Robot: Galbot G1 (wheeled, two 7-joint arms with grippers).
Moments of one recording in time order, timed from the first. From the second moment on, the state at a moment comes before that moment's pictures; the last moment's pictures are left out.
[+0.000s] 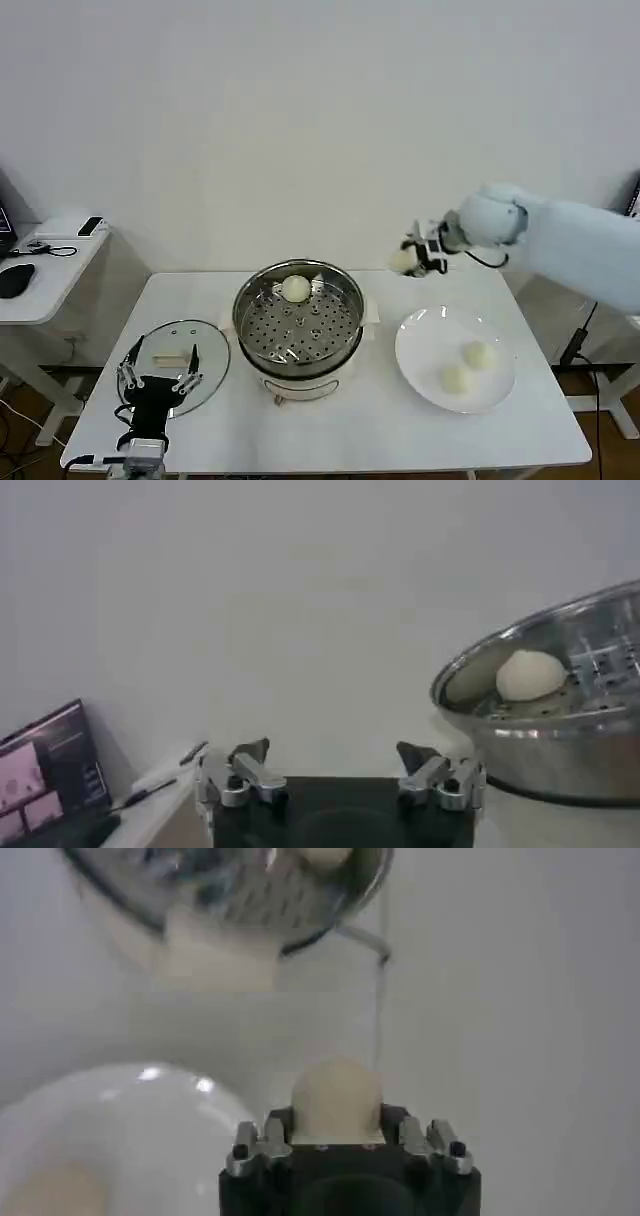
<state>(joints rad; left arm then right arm) 1.68 -1.23 -0.54 -2.24 0.17 0.21 -0.26 0.63 0.77 -1.29 1.53 0.38 -0.42 -0.73</state>
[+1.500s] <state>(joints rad) 1.67 -1.27 -0.59 -2.20 0.19 0.19 -0.29 0.44 1.43 -1.30 1.21 0.65 -0.68 -0.62</state>
